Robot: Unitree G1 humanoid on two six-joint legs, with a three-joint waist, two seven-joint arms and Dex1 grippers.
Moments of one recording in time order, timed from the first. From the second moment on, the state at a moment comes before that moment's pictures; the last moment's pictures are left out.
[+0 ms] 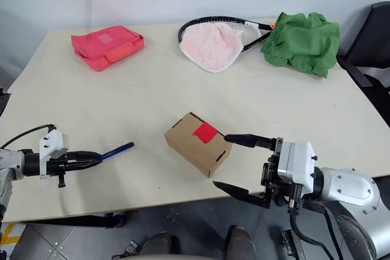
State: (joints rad) left arm -0.24 0.91 0.18 0.48 -0.27 -0.07 -1.31; right arm 0.06 -0.75 -0.23 -0.75 0.73 0.28 0.95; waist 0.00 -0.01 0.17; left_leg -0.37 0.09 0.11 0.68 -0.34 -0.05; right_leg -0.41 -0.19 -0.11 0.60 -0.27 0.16
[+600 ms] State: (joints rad) left arm -0.14 0.84 -0.14 -0.33 -0.19 0.32 -1.16; right arm 0.29 -0.87 -0.36 -0.84 0.82 0.43 0.92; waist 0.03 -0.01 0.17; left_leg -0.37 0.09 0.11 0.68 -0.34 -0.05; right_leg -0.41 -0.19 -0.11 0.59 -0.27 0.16
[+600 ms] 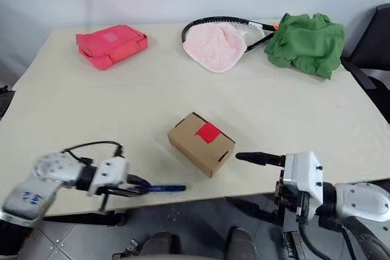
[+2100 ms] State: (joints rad) left arm -0.29 0.76 -0.40 -0.62 -0.11 0.81 -0.87; right arm -0.15 -0.78 0.26 -0.73 0.56 0.97 0.55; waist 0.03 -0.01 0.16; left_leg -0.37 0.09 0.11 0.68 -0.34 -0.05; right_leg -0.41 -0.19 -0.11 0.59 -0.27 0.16
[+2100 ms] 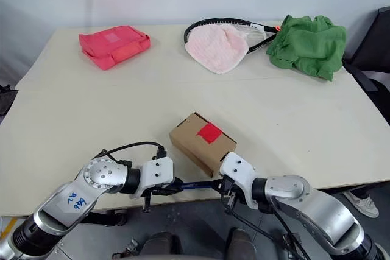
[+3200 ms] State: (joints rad) left arm -0.34 0.76 -0.43 -0.61 -0.10 0.82 -0.88; right arm -0.26 -0.64 0.35 -0.67 0.54 1.05 0.55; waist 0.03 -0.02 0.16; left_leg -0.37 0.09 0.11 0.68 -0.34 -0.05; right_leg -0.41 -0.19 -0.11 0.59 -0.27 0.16
